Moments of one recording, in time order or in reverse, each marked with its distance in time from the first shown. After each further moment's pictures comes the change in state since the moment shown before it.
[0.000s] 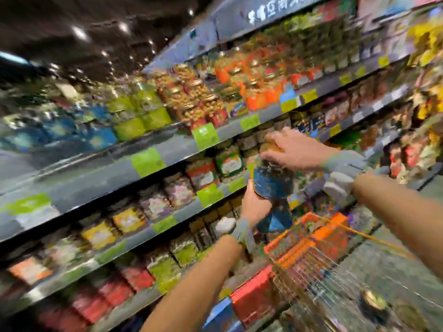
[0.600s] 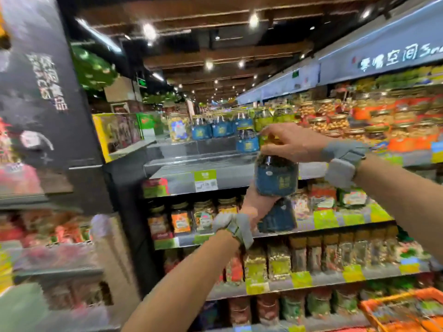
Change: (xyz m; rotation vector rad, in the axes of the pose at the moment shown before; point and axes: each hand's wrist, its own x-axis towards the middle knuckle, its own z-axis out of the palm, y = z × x) left_hand -0.153 -0.003 -0.335 -0.067 0.412 -0.002; right_hand -0.003 -0.383 -0.051 0.018 0.080 -0.657
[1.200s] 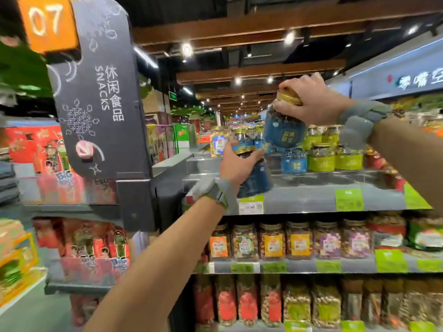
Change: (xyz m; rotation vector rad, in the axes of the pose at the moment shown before) left_hand 0.073 0.046 -0.217 -0.017 0.369 0.073; right_hand 0.161 -0.070 -0.039 -0.151 0.367 -0.100
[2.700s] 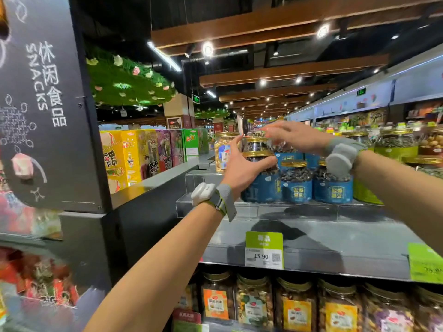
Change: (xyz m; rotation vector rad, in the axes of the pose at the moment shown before) left_hand 0.168 -0.067 0.031 0.065 0.007 0.154; right_hand 0.130 0.064 0.197 0.644 -0.300 -0.015
